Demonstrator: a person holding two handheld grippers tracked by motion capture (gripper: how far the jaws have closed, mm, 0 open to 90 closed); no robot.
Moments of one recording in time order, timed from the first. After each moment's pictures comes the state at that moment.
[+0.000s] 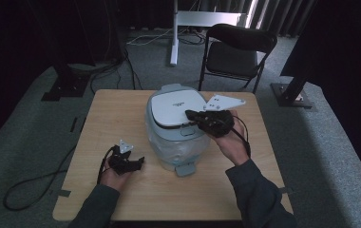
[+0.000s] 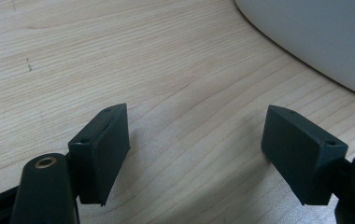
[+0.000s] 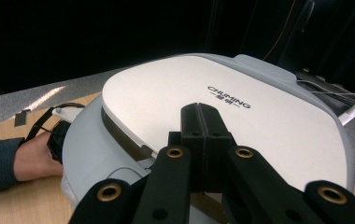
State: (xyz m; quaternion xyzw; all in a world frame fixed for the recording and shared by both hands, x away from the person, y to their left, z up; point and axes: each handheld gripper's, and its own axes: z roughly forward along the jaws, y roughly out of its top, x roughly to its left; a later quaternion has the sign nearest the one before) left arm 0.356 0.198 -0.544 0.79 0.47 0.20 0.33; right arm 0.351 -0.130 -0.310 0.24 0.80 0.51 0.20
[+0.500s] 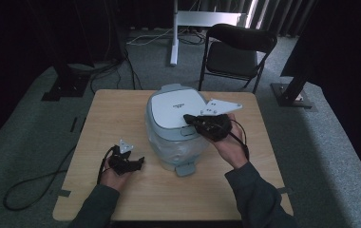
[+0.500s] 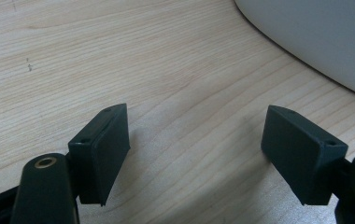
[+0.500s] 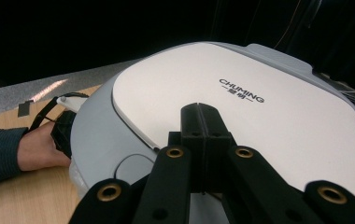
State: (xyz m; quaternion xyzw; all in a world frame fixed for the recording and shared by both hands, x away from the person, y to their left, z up) left arm 0.356 0.198 -0.544 0.79 0.47 0.20 0.33; right arm 0.346 -0.126 -0.319 0.23 0.81 0.50 0.20
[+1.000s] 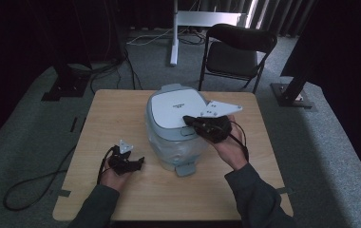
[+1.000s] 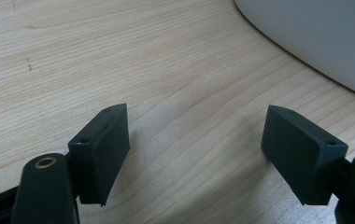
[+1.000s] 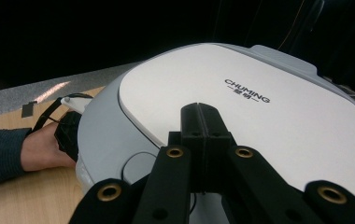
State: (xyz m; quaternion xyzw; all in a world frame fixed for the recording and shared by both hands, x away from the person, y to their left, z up) left arm 0.355 0.198 -0.544 0.79 0.47 0.21 0.33; right arm 0.343 -0.126 -0.322 0.23 0.81 0.51 0.20
